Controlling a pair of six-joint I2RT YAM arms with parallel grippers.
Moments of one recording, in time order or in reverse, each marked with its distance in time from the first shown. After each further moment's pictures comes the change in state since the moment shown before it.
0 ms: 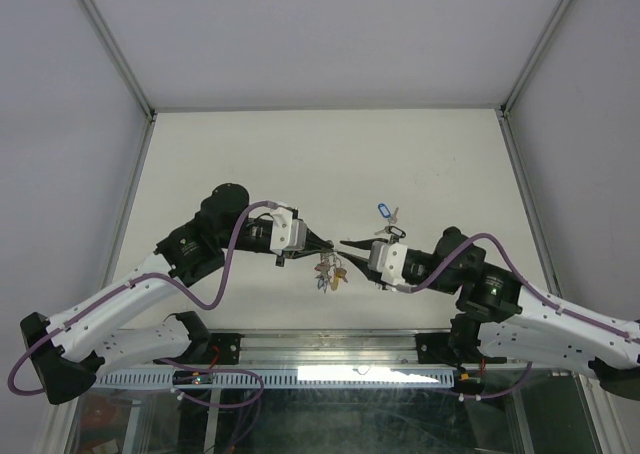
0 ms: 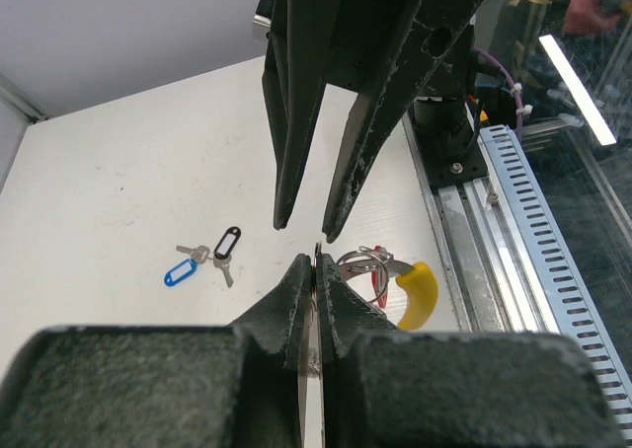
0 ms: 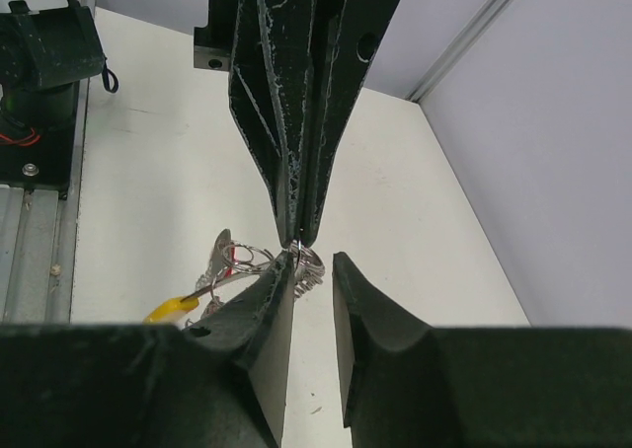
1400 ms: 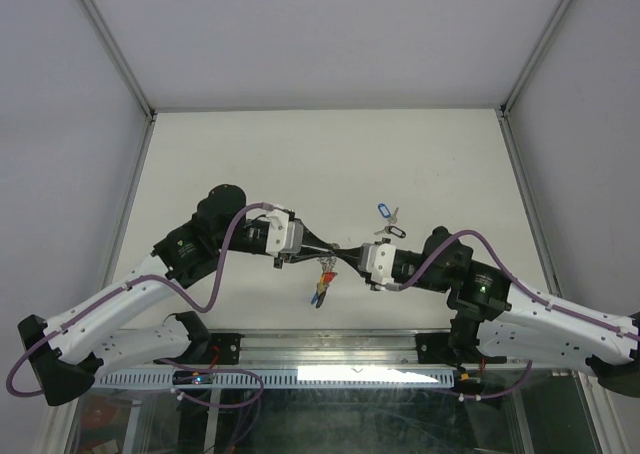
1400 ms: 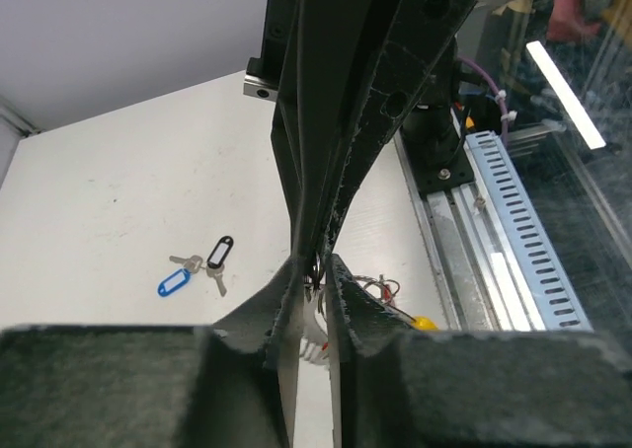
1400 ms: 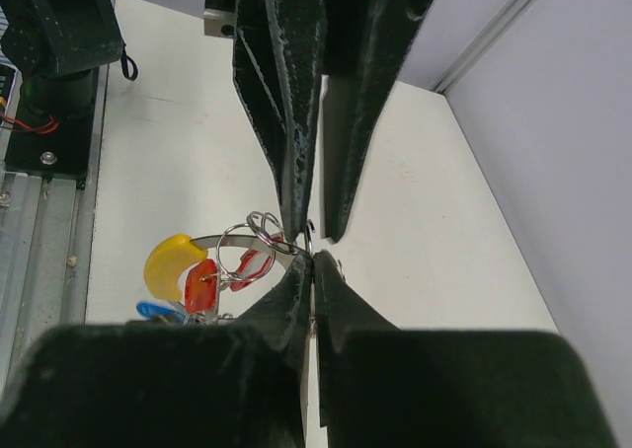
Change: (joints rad) left arm 0.000 -0.015 0.000 -0.006 0.027 -0.001; right arm 0.000 0.058 -0.016 0.035 -0.027 0.015
